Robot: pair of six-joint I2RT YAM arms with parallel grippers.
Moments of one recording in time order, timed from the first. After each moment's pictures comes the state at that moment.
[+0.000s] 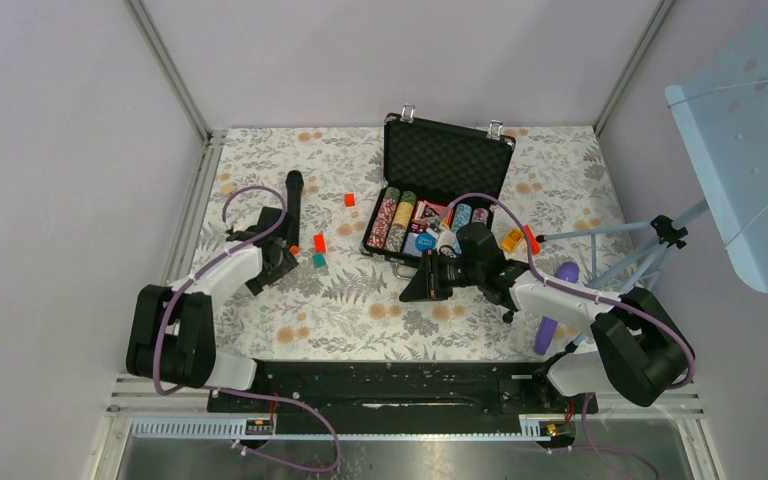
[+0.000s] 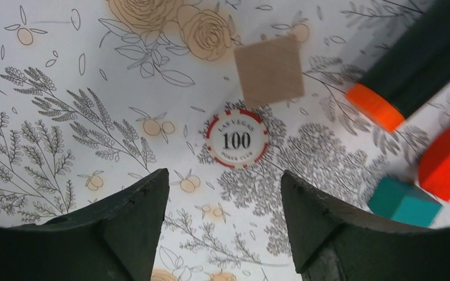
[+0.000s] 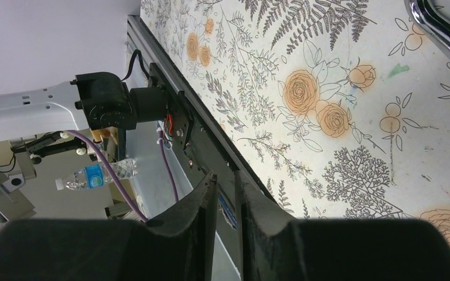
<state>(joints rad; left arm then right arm) -0.20 1.38 0.77 -0.63 -0.42 -0.87 0.64 1.36 0.61 0.13 -0.67 0.78</state>
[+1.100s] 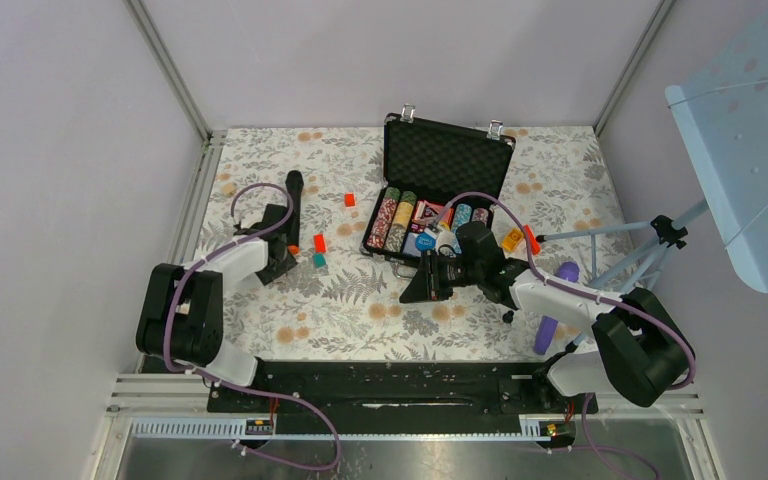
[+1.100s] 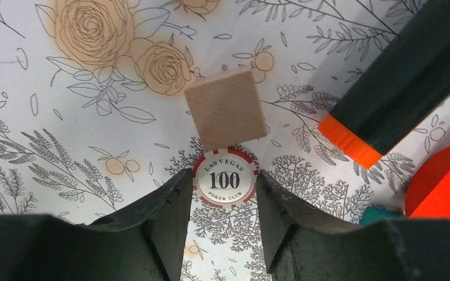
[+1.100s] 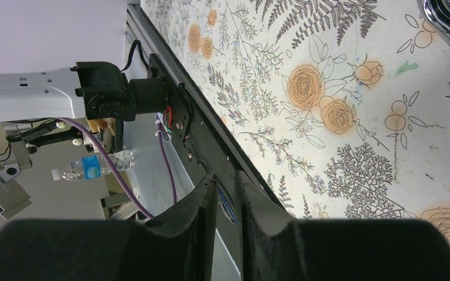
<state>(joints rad) -0.18 1.51 0.78 -0.49 -0.40 -0.81 0.64 1.35 0.63 0.09 -0.70 0.75</state>
